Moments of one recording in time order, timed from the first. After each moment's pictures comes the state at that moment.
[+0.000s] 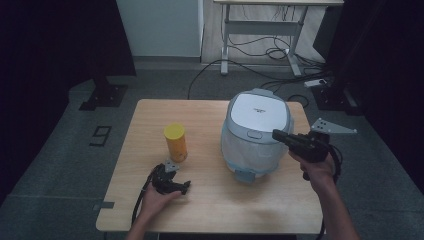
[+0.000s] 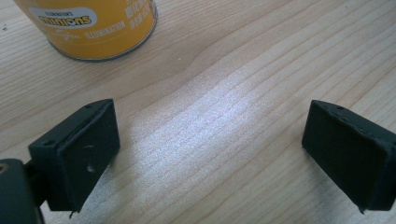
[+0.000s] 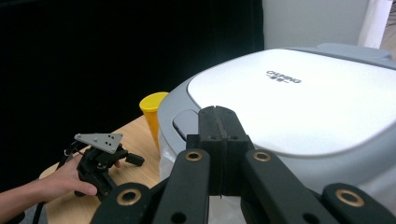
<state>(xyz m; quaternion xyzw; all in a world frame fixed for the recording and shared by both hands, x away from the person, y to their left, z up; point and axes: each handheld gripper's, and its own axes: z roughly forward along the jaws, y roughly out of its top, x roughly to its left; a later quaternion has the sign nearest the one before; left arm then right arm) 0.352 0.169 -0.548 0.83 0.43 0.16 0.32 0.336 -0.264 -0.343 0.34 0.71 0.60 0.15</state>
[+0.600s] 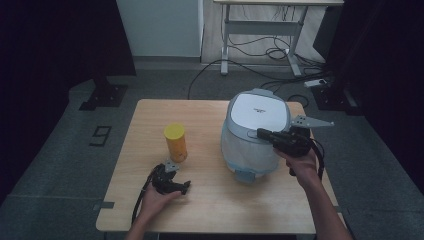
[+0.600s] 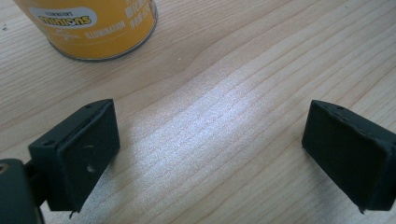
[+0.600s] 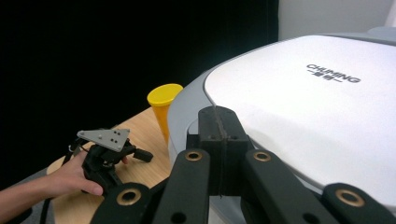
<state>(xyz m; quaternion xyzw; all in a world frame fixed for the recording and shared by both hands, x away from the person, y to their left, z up) 0.352 0.169 -0.548 0.83 0.43 0.16 0.32 0.355 -0.232 -0.349 0.33 0.73 0.59 0.13</state>
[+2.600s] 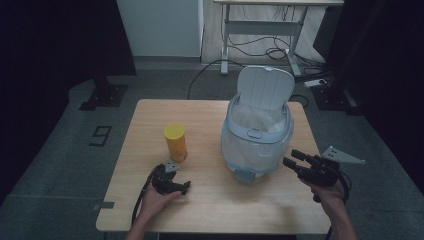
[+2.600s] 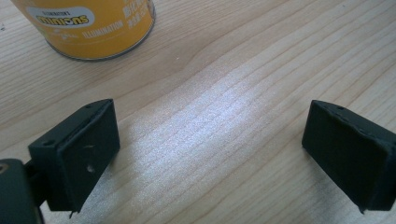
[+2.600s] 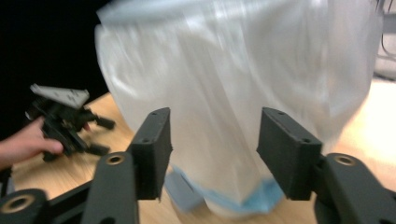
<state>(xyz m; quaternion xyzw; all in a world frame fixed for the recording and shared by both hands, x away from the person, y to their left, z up) 0.351 0.169 -0.549 0.83 0.43 0.16 0.32 0.309 -0.317 -0.431 0.39 0.70 0.58 0.17</state>
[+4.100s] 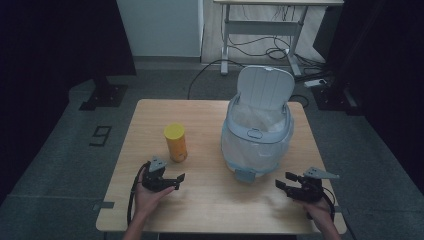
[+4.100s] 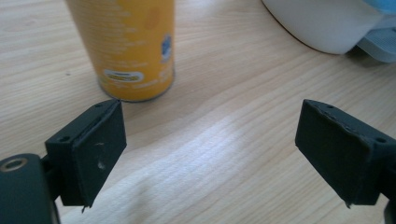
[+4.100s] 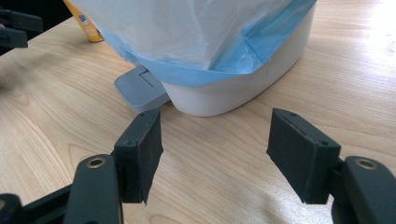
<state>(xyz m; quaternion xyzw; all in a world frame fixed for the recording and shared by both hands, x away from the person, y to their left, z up) 0.338 0.196 -0.514 0.77 0.45 0.17 0.41 0.310 -0.315 -0.526 0.44 0.74 0.50 0.14</state>
